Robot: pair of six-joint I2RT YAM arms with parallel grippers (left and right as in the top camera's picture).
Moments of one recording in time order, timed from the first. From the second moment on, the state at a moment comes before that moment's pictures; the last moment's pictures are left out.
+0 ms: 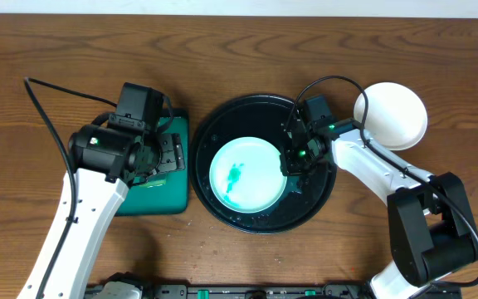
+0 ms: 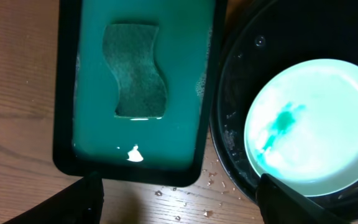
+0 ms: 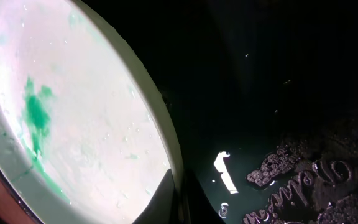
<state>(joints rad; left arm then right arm) -0.26 1.30 1.28 -1.23 -0.06 -0.41 0.38 1.79 1.06 -0.65 -0.37 0.27</state>
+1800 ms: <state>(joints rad) 0.00 1.84 1.14 -0.87 0.06 -0.35 0.38 1.79 1.06 -0.64 -0.34 0.28</state>
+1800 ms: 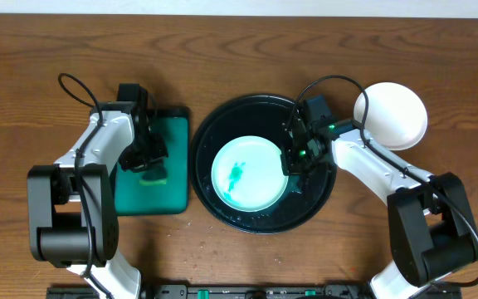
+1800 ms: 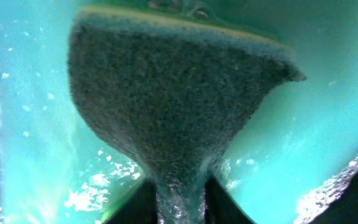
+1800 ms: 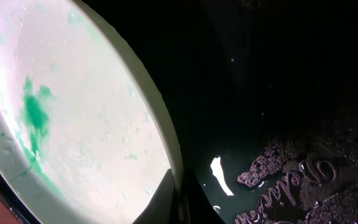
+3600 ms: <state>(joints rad) -0.44 1.64 1.13 -0.74 0.15 -0.50 0.44 1.83 1.08 -0.62 -0.08 0.41</state>
